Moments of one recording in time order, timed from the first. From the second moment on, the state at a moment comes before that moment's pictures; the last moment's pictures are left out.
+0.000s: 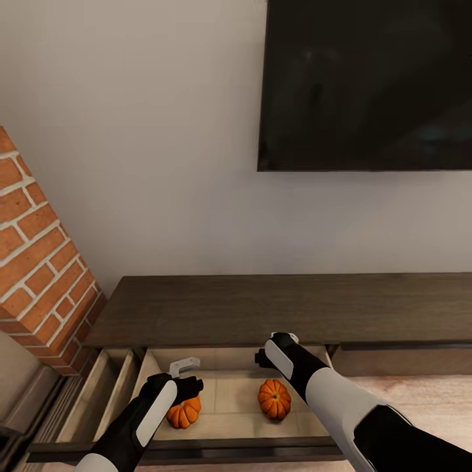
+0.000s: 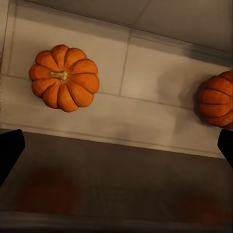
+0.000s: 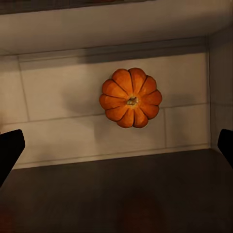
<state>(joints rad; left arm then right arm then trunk) -0.46 -0.03 -0.29 -0.91 0.66 0.64 0.42 -0.87 0.16 0.52 -0.35 -0.75 0.56 -0.49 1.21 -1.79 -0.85</state>
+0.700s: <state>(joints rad) -0.46 -0.03 -0.29 -0.91 0.67 0.64 0.43 -0.87 0.16 0.52 -0.35 -0.75 0.56 -0.48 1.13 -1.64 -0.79</state>
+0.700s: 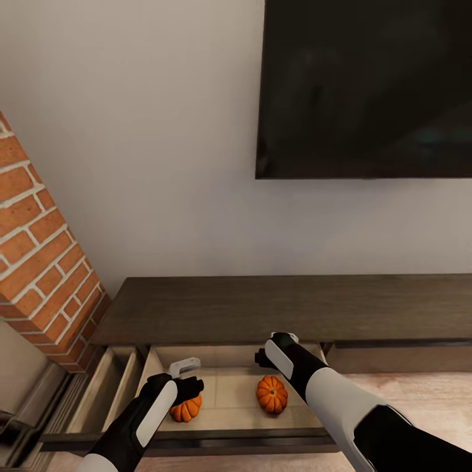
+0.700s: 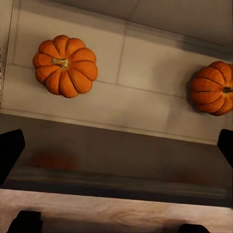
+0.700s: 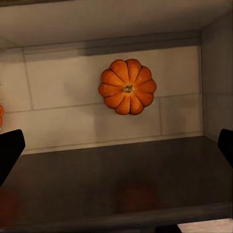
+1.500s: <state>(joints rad) -0.46 -0.03 -0.30 -0.91 0.67 0.64 0.43 -0.87 0.16 0.52 -0.35 -0.75 0.57 -0.49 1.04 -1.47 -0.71</state>
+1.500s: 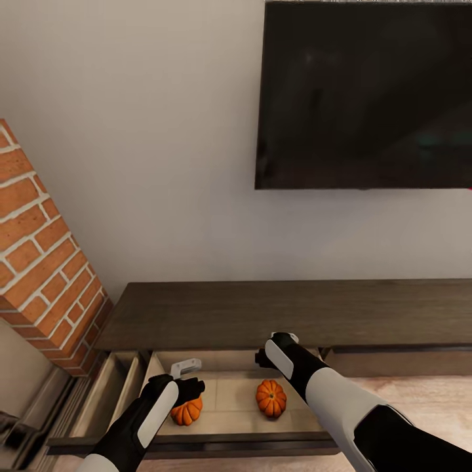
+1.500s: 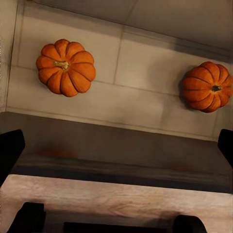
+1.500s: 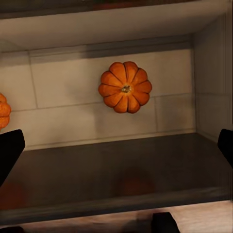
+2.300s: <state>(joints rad) -0.46 -0.03 -0.30 -0.91 0.66 0.64 0.43 -0.87 0.16 0.52 -0.35 -0.75 0.57 -0.49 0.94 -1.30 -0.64</state>
